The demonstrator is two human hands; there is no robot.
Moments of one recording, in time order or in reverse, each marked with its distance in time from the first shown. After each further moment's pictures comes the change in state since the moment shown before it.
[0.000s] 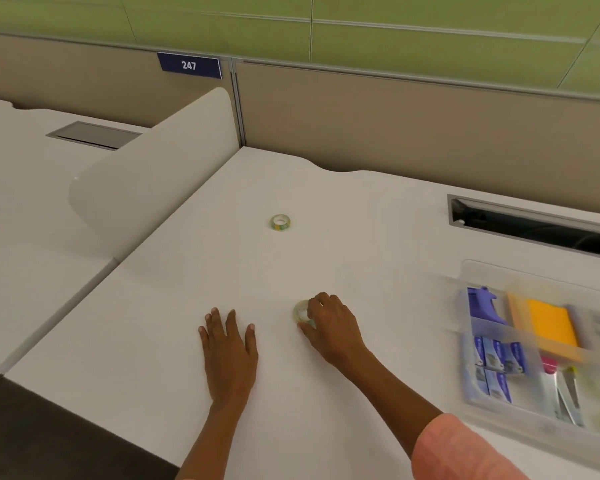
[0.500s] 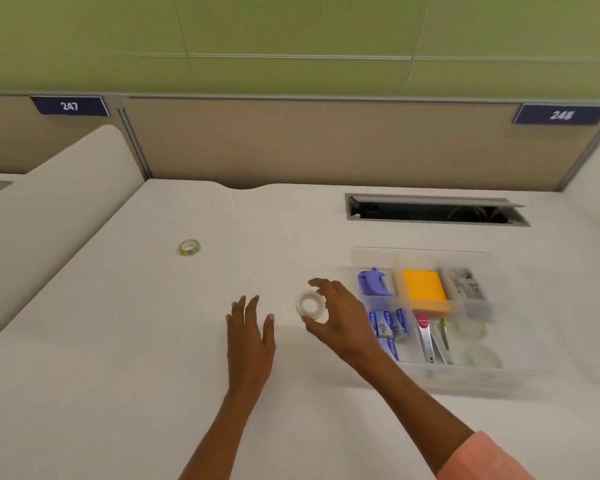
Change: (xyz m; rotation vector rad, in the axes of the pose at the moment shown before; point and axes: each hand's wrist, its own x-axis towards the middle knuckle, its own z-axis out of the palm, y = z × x) left_hand -0.047 0.159 0.020 -0.406 -0.210 0.245; right_hand -0.088 0.089 -0.103 0.282 0.314 0.213
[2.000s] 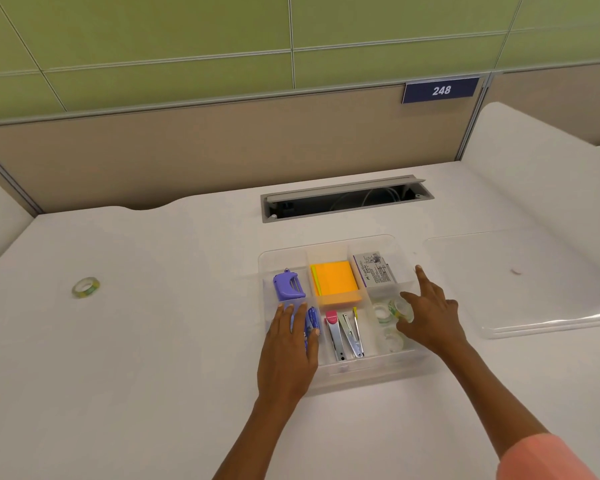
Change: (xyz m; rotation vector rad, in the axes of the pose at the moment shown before) left_hand -0.052 0.122 0.134 0.181 -0.378 0.357; right_hand -0.073 0.222 -0.170 -0.557 -0.021 0.471
